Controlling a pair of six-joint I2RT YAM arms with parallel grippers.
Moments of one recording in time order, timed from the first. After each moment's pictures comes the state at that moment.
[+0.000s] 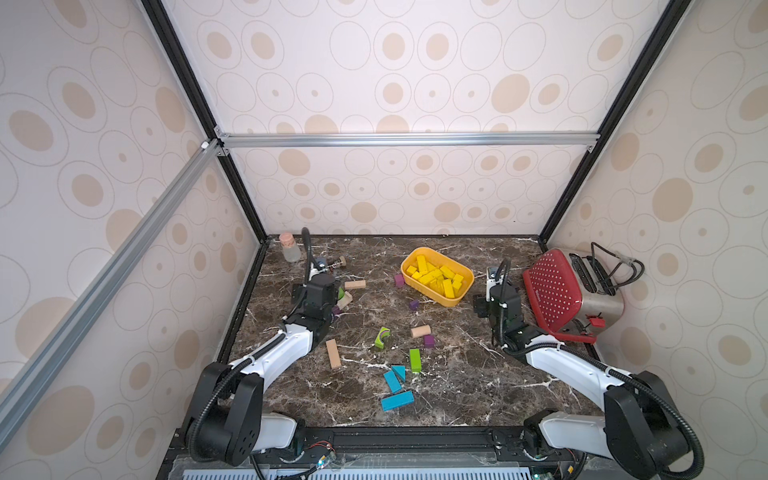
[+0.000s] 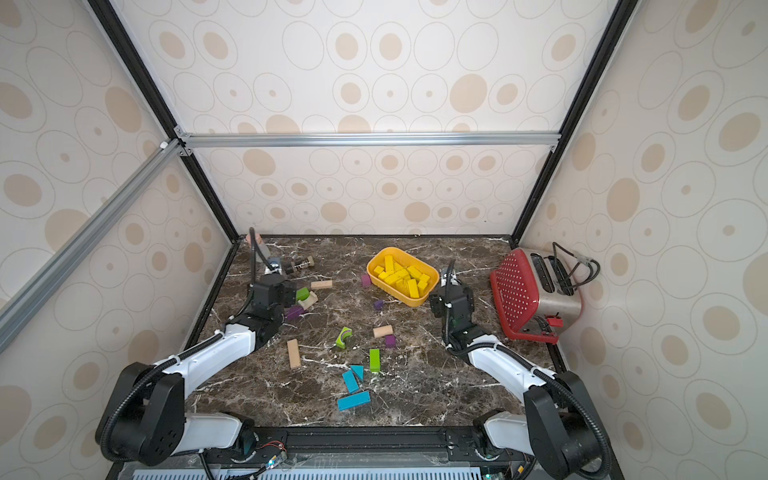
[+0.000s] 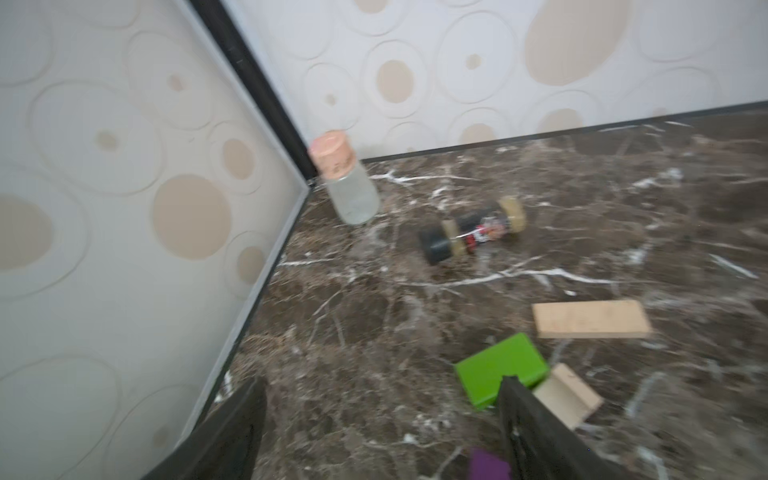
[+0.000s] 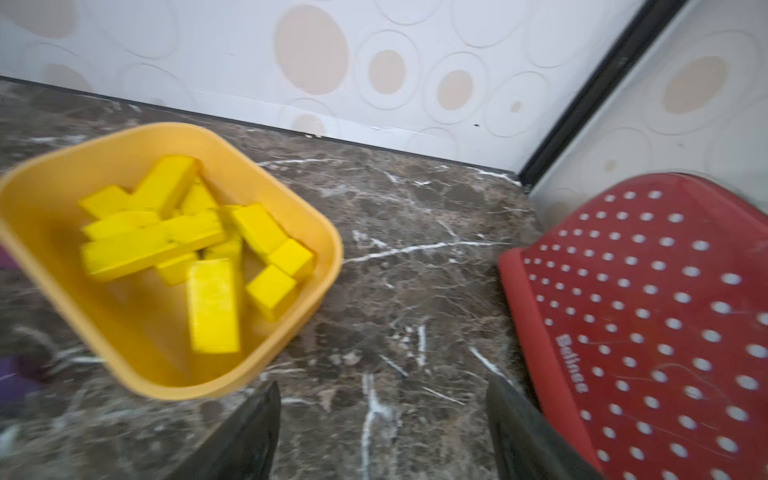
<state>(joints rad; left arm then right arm) -0.27 1.30 0.67 0.18 -0.64 0.03 0.34 1.26 0.59 0.22 0.51 -0.03</state>
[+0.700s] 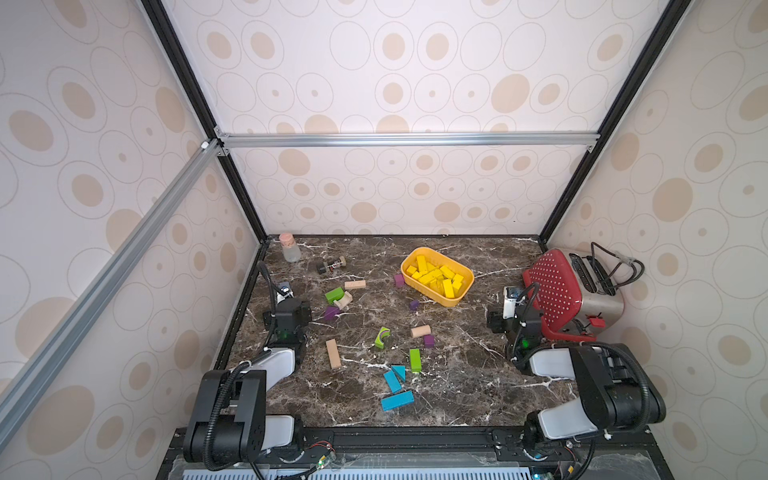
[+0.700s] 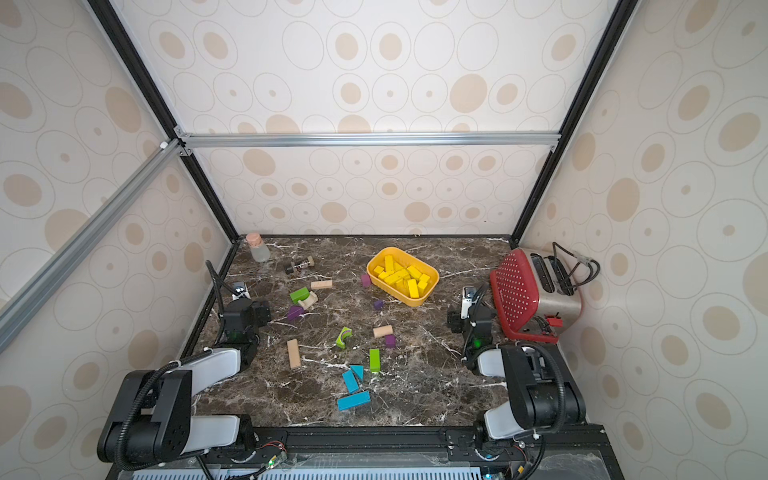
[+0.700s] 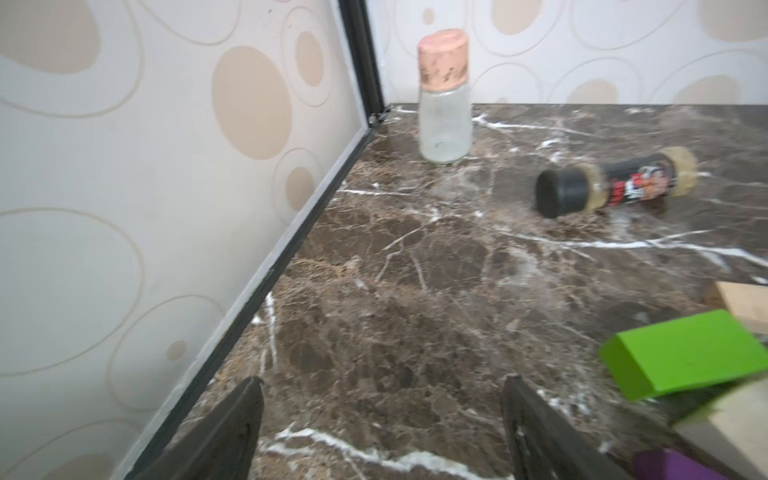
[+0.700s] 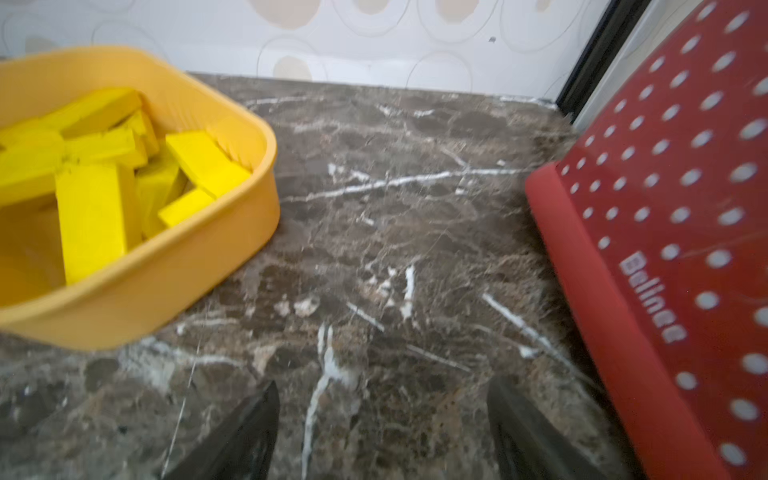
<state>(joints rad) -0.01 1.33 0.40 0.50 -0.44 -0.01 0.07 1.50 0.30 0.76 0.09 -0.03</state>
